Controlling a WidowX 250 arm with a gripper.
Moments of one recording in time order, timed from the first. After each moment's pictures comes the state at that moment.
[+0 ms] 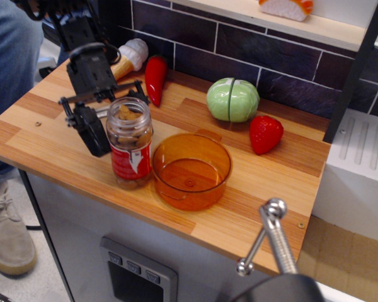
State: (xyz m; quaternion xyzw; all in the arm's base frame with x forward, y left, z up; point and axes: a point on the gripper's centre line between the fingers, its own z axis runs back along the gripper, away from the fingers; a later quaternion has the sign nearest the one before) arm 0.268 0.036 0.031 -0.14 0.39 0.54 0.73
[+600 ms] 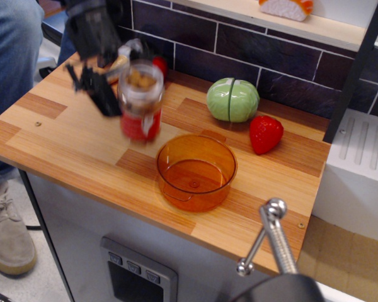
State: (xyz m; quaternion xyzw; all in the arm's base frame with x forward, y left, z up) arm 0.293 0.036 0.085 -0.17 0.23 0.57 0.77
